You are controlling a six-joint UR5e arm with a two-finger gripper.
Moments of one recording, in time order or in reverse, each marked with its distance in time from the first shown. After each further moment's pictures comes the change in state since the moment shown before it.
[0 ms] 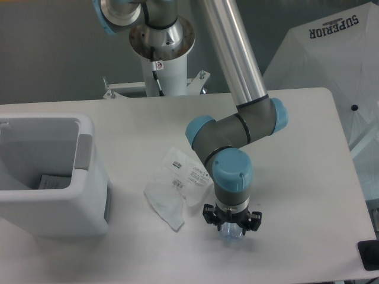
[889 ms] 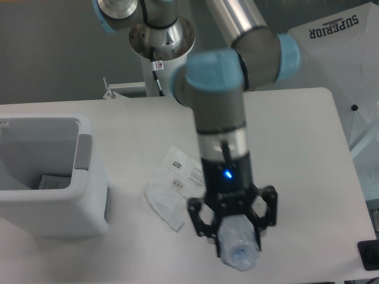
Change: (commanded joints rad) arm -0.133 0.207 0.227 0.196 -0.120 -0.455
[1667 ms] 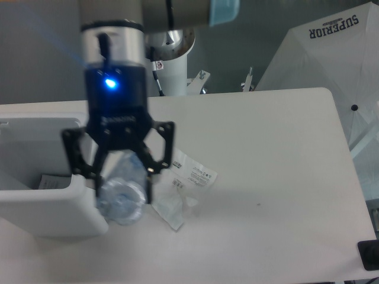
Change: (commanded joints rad) arm -0.196 0.101 -0.020 0.000 0.008 -0.111
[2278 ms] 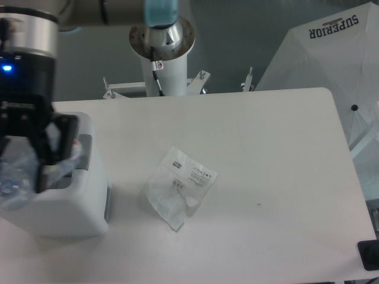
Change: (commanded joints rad) arm -0.155 0.015 -0.054 0.002 -0.003 -0.020
